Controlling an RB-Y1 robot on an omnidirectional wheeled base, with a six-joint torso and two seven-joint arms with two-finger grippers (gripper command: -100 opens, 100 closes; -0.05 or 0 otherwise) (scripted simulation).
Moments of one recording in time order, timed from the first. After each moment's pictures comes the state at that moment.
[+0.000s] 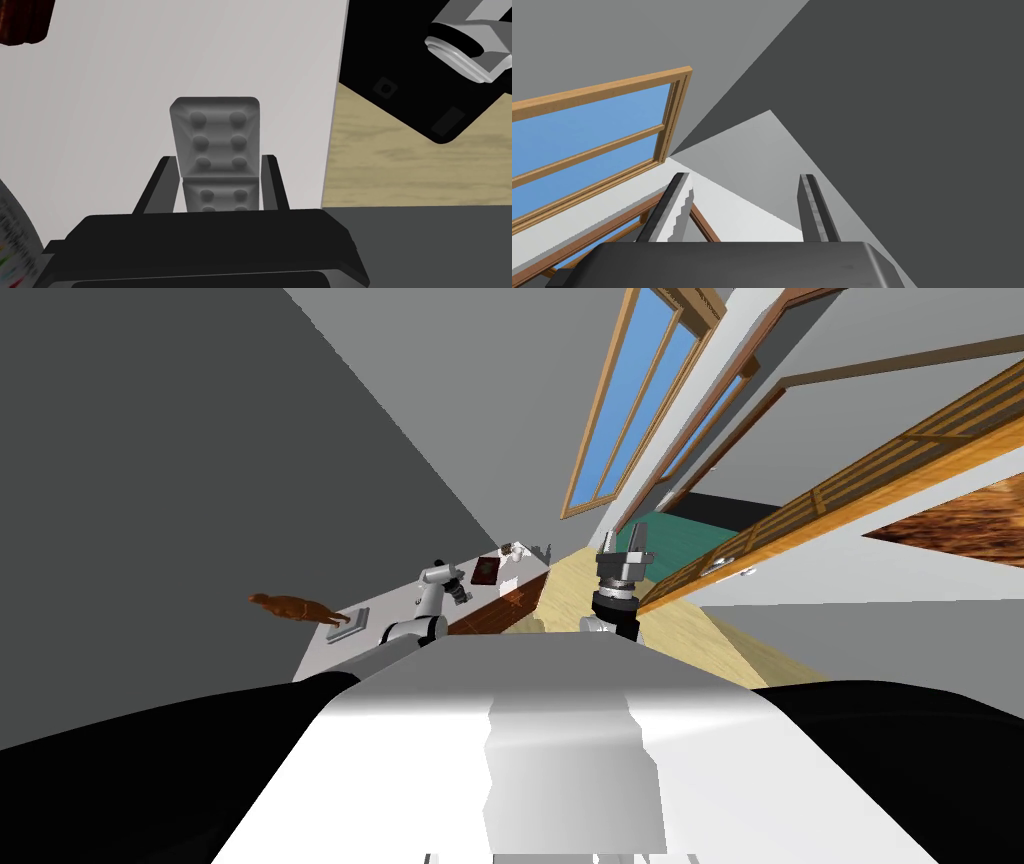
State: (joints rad) left arm -0.54 0.26 0.29 -1.01 0.19 1.47 0.29; right arm 0.47 0.01 0.03 -2.29 0.04 -0.58 -0.14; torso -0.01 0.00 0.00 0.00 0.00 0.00
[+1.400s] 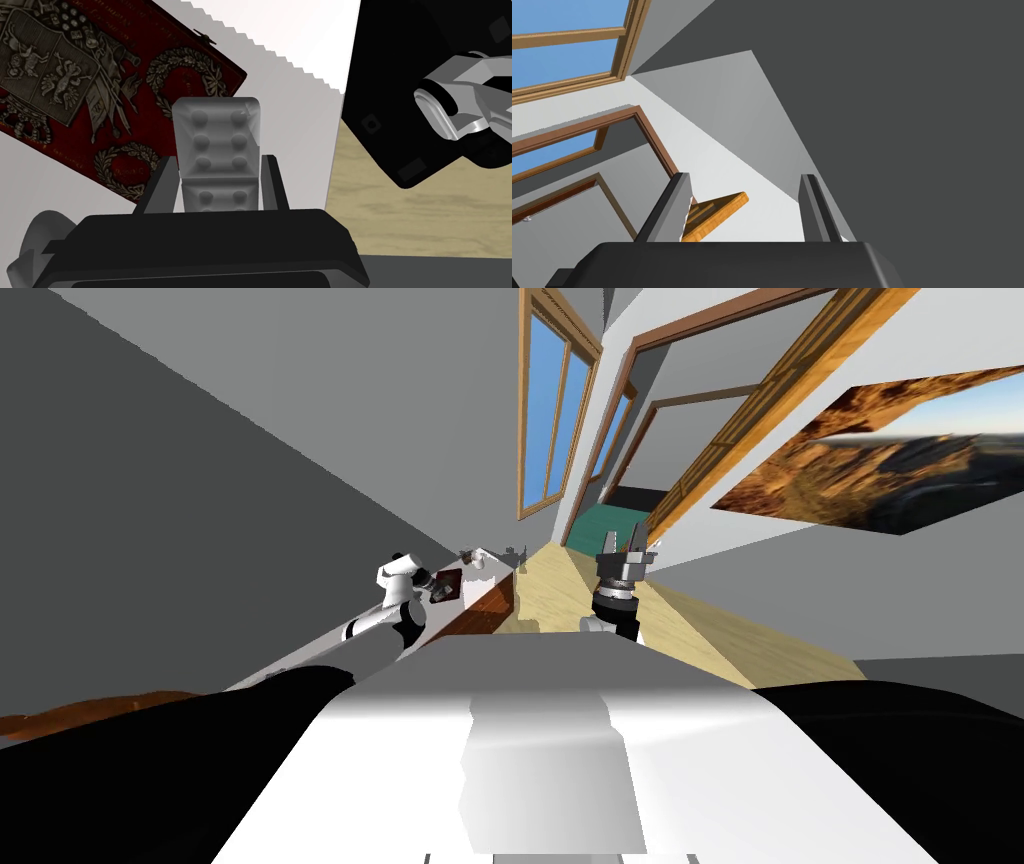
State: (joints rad) left arm -0.64 0.47 0.55 -0.85 0.24 1.51 0.33; right arm 0.47 0.01 0.03 -2.29 0.04 -0.58 -0.14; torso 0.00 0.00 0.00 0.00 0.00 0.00
